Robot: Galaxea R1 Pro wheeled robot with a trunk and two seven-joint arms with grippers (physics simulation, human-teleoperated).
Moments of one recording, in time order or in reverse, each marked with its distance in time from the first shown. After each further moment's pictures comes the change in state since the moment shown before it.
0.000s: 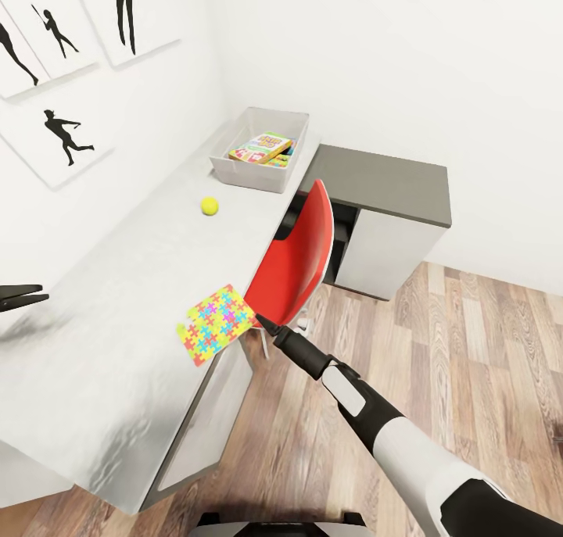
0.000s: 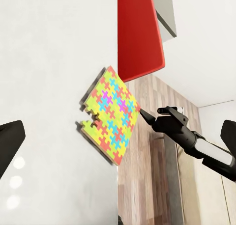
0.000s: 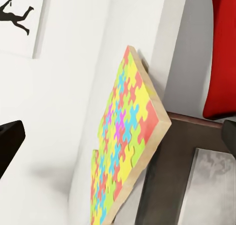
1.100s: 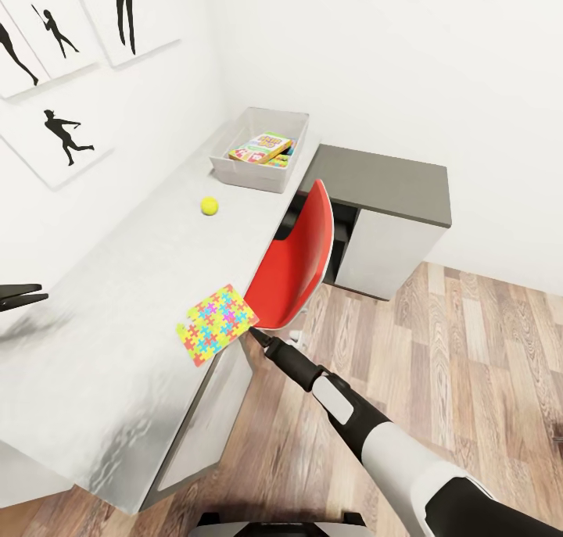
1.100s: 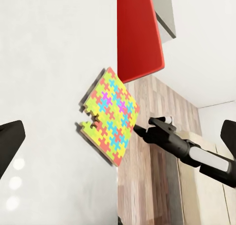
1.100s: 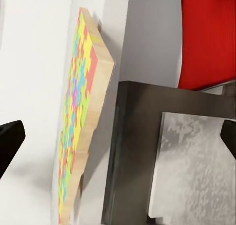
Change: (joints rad) left arm 0.000 0.000 0.004 0.000 0.002 0.000 0.000; right arm -0.001 0.055 0.005 0.108 0.004 -0.021 -0.072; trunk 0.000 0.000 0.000
